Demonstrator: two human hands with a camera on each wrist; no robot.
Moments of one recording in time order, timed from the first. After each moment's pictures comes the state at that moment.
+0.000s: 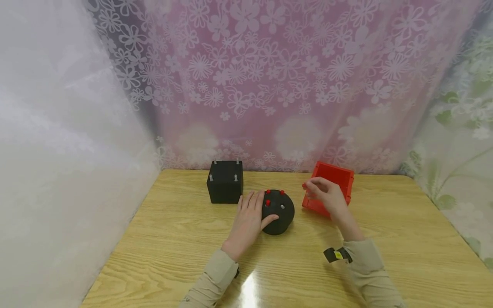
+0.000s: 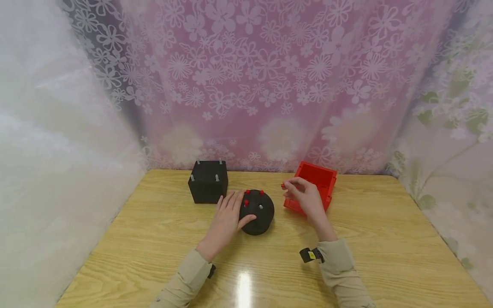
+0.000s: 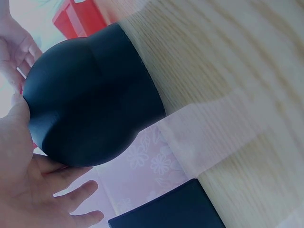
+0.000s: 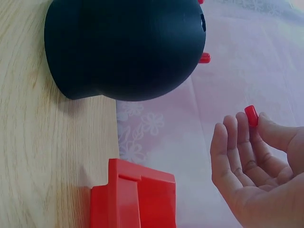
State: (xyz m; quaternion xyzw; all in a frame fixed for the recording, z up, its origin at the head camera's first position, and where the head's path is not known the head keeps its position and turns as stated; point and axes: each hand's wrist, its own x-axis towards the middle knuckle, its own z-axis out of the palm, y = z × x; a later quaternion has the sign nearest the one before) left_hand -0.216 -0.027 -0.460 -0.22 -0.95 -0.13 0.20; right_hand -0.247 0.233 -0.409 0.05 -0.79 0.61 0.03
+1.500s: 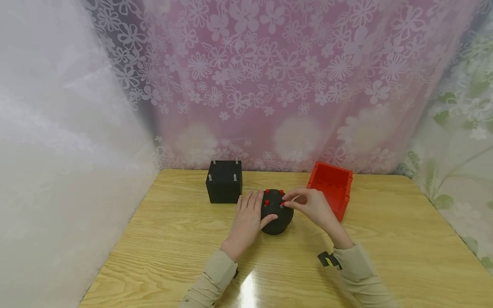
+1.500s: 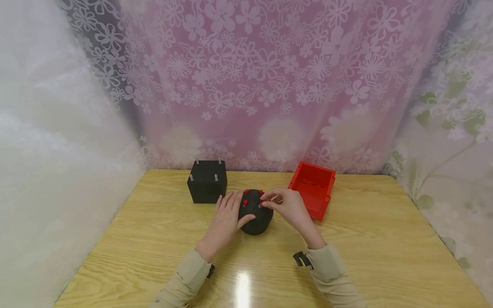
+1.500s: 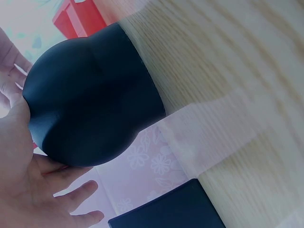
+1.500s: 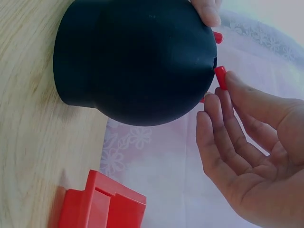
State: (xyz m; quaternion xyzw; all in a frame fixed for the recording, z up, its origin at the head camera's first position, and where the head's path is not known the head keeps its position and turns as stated) left_hand -0.217 -0.027 -0.463 -0.22 -0.95 -0.12 0.20; right_hand -0.229 0.196 -0.409 0.18 -0.90 0.39 0.07
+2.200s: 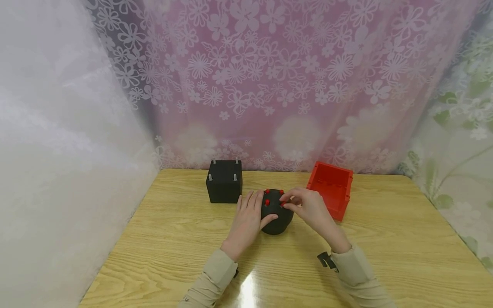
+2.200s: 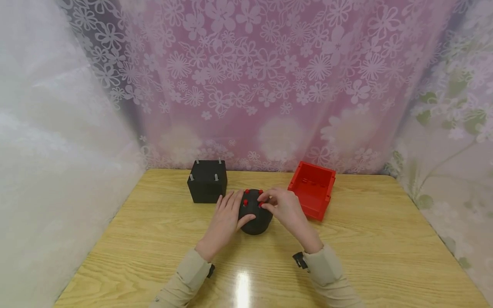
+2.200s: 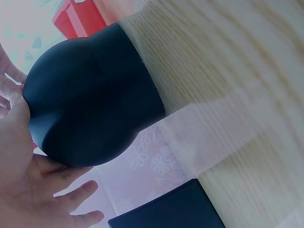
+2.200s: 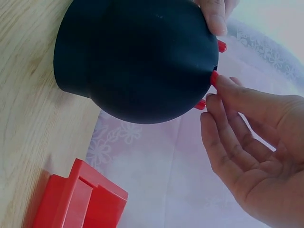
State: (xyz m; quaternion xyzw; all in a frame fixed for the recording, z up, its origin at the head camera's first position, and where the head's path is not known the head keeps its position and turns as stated) left_hand -0.218 -0.027 -0.461 -0.22 -0.95 -0.13 0.19; right_hand -0.221 0.181 -0.404 0.22 -0.91 0.33 0.14
